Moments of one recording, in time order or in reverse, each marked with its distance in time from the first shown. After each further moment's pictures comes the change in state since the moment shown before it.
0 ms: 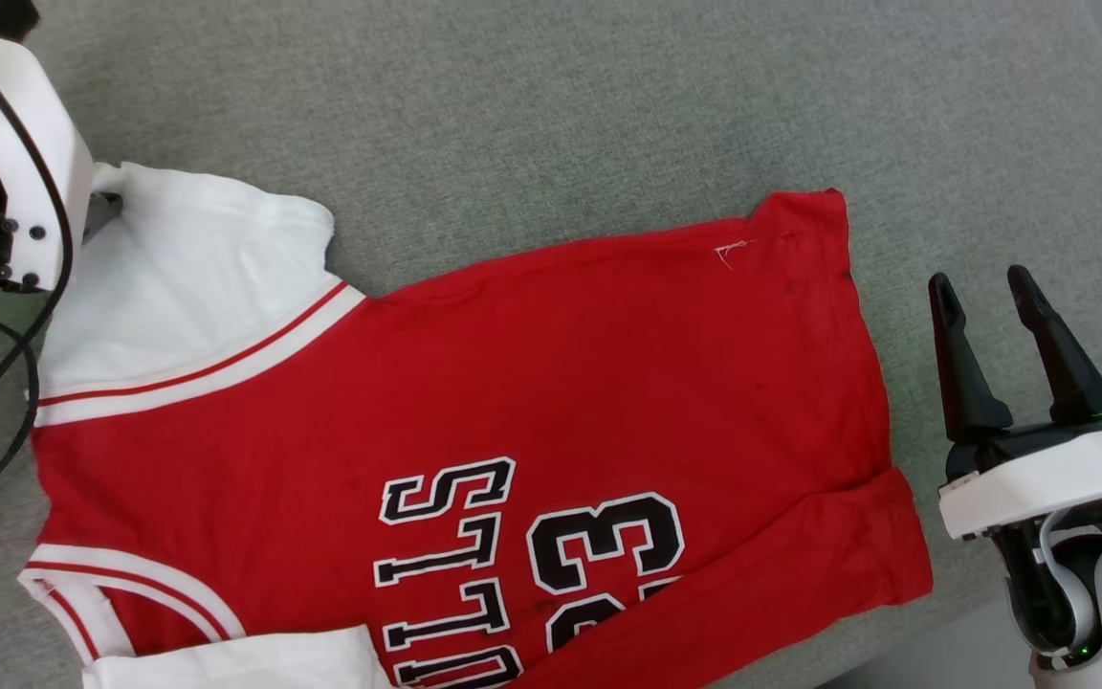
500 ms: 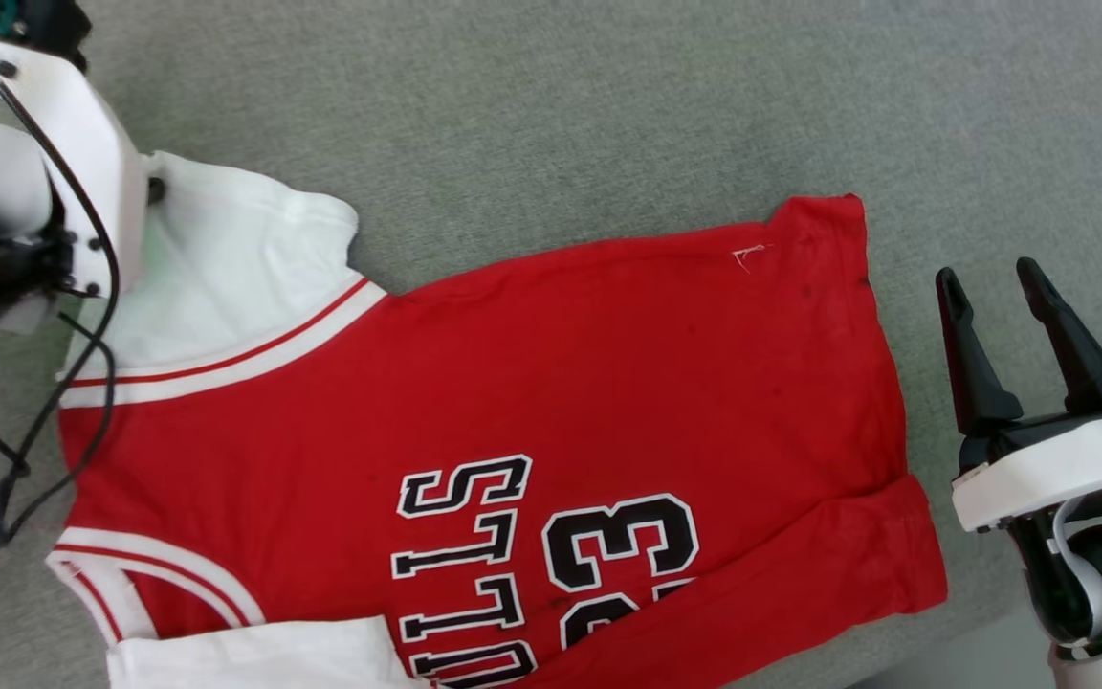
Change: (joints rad) left arm 0.027 -0.065 0.000 0.046 -0.072 -0.038 -0.091; right arm -0.017 -0.022 -0.009 0.001 -0.030 0.000 0.038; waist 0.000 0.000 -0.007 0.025
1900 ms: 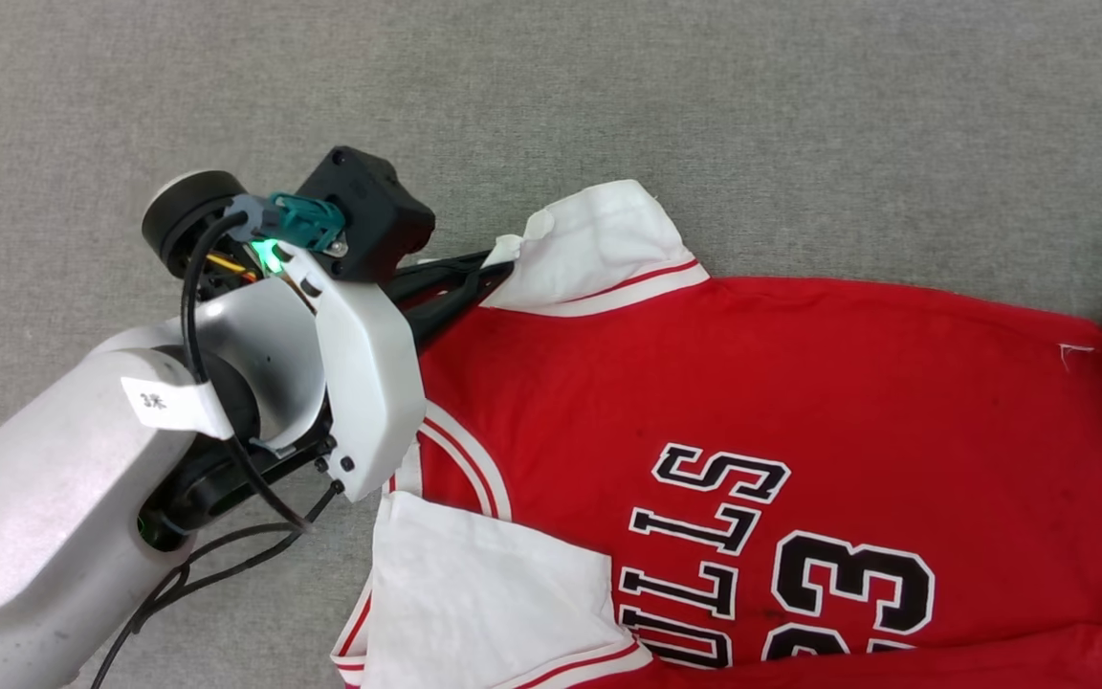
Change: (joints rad) left arm 0.123 -0.009 -0.240 -0.526 -0.026 -0.041 -0.447; right arm -0.262 -0.580 0.277 0.145 0.206 -0.002 0.973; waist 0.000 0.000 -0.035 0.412
